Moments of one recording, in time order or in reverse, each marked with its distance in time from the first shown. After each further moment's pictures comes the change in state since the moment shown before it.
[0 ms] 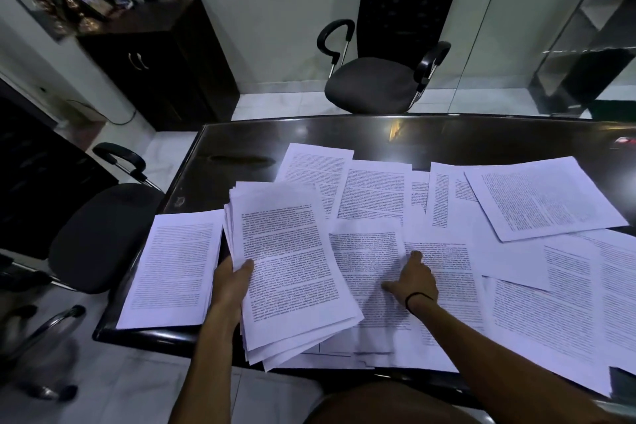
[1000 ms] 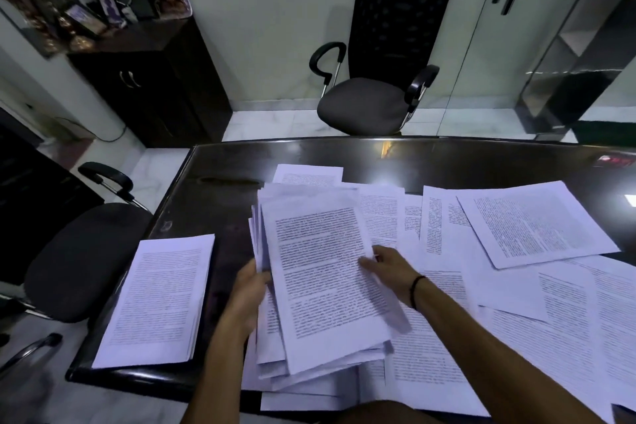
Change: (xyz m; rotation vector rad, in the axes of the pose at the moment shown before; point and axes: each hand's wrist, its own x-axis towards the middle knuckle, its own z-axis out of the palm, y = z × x) left_hand 0.013 0.036 0.057 0.006 -0.222 0.009; right_hand 0.020 -0.070 -0.053 0.703 -0.393 -0.302
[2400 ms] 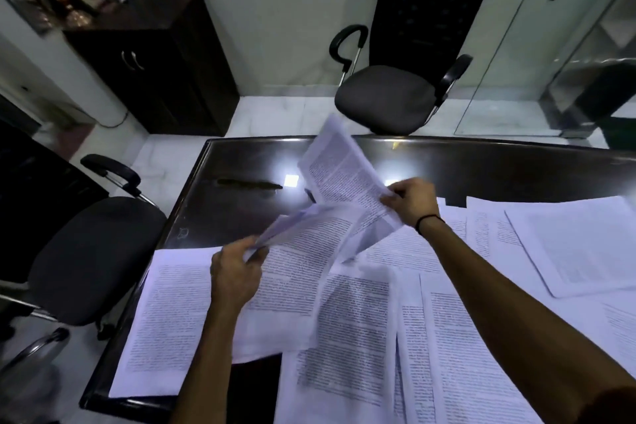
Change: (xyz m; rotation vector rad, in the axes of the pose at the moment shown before) left_hand 0.061 0.071 -0.075 0.638 0.267 0.447; right_hand 0.135 -0.121 0.010 -0.759 0.467 -0.234
